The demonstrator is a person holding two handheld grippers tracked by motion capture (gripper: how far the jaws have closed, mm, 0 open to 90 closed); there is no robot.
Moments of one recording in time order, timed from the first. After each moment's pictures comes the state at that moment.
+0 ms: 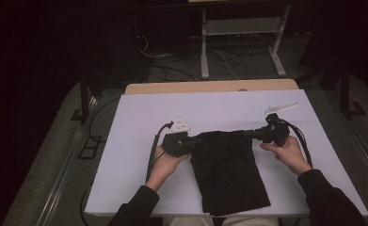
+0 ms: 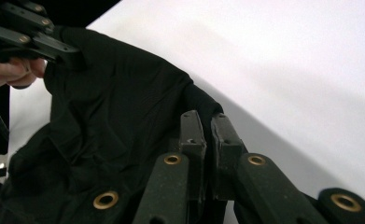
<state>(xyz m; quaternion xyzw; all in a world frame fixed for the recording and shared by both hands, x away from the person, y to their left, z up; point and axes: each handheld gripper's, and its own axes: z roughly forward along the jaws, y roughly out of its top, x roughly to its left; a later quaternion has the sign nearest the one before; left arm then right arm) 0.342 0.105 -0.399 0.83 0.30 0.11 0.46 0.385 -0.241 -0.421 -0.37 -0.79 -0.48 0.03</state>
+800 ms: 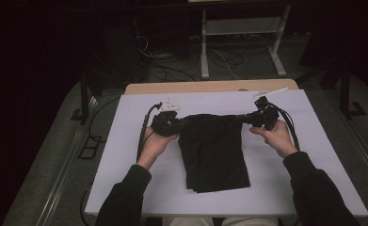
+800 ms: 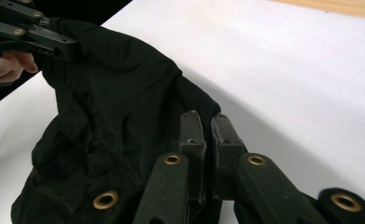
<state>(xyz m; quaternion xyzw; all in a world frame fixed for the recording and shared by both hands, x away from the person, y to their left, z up) 0.392 0.129 -0.372 0.83 0.32 0.15 0.43 0.422 -0.213 -0.391 -0.39 -0.79 -0.47 0.00</state>
